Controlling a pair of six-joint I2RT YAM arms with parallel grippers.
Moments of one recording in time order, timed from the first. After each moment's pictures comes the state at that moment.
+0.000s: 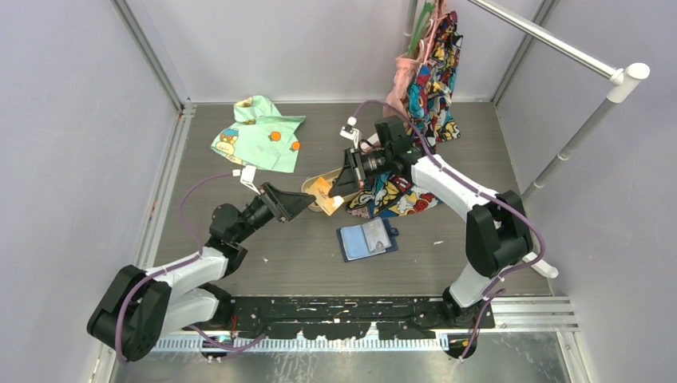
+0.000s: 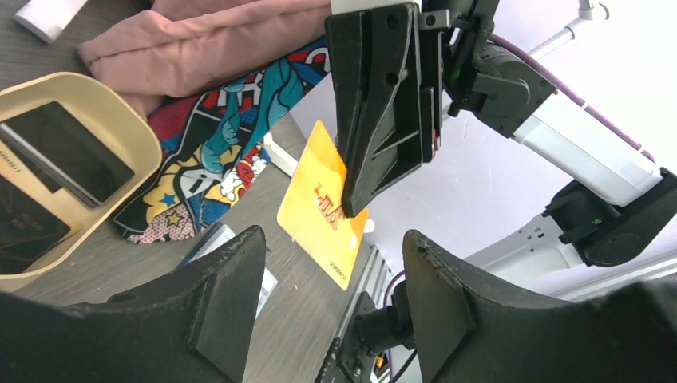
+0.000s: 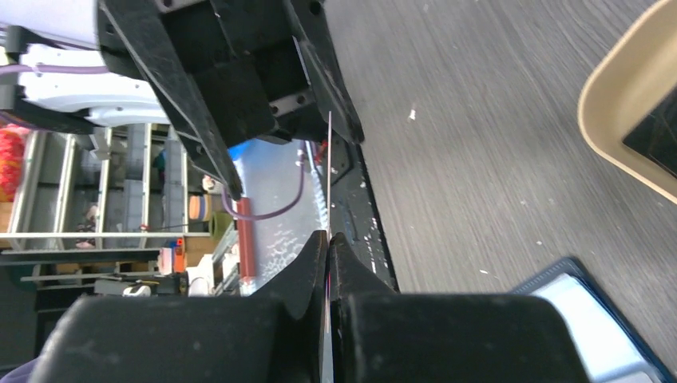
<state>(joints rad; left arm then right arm) -0.44 1.11 0.25 1.05 0.44 -1.05 0.47 1.66 1.26 -0.35 -1.11 0.35</state>
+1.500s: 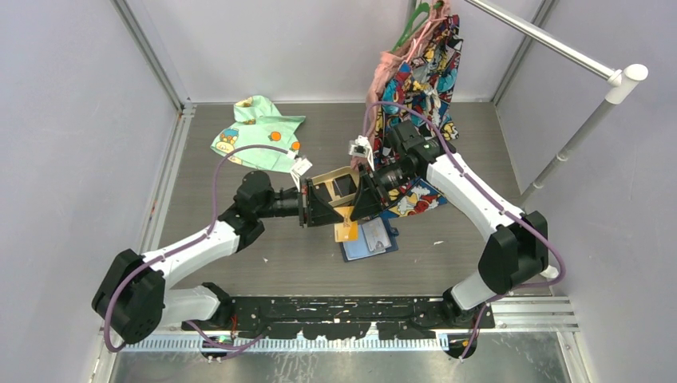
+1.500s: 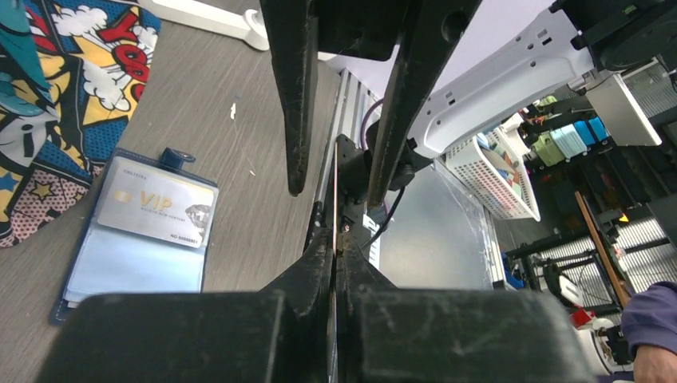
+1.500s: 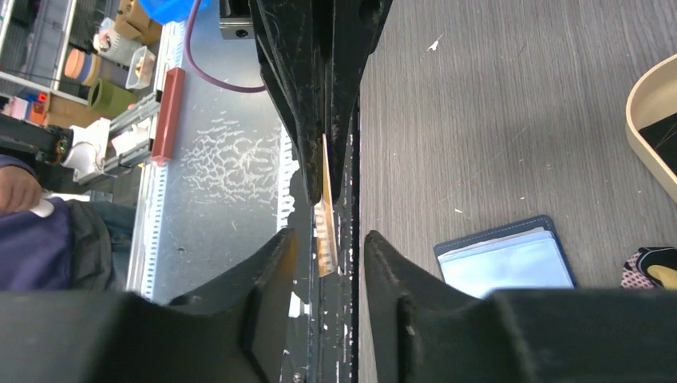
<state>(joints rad) -0.62 1.20 0.63 0.53 0.84 -0.69 0.45 1.53 1.35 -0.98 -1.18 -0.47</state>
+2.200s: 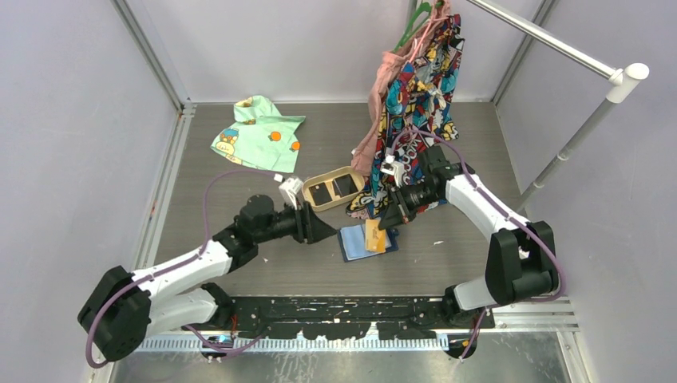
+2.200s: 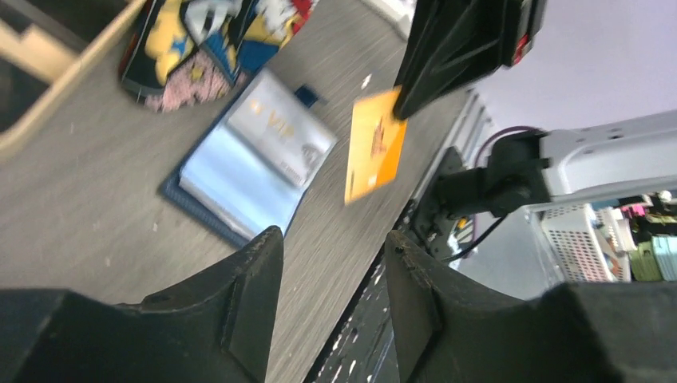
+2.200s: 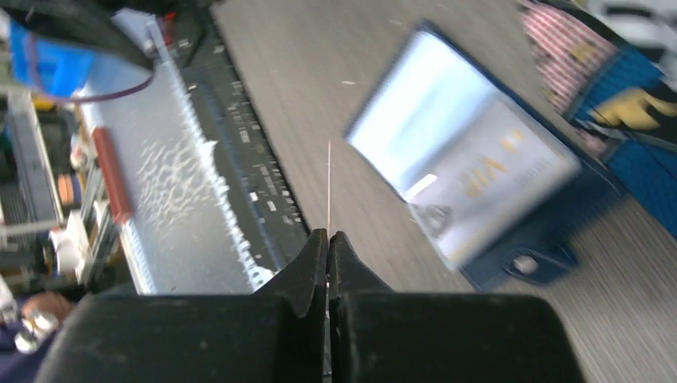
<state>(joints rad) -0.68 1.06 0.48 0.34 0.47 -0.65 0.28 1.43 1.03 -0.88 -1.00 -0.36</state>
